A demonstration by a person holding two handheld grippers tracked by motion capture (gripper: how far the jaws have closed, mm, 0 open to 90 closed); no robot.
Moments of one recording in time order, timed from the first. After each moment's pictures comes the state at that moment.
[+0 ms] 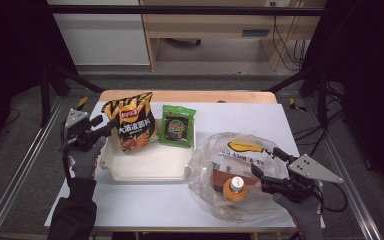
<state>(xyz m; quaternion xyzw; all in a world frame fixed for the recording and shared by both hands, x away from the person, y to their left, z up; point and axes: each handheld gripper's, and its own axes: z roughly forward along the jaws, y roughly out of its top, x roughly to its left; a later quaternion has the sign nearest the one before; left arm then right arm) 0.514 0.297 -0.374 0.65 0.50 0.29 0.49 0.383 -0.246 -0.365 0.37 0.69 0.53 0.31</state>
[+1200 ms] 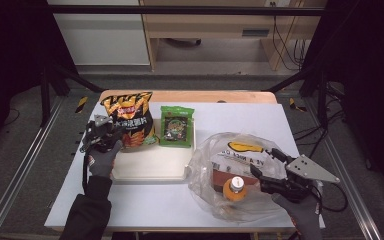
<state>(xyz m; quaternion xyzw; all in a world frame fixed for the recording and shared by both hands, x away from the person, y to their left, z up) 0.539 0.259 -0.404 0.69 0.54 0.28 0.39 0.385 -0.245 -0.370 0.37 0.70 0.53 0.30</state>
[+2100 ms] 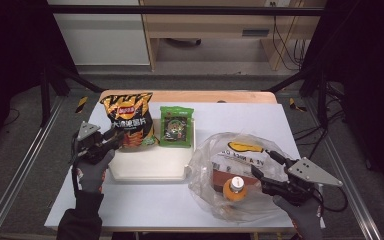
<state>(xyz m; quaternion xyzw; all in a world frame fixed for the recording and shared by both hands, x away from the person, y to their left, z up) 0.485 0.271 -0.388 0.67 0.50 0.27 0.47 0.378 -0.245 -0.368 0.37 0.70 0.53 0.30</state>
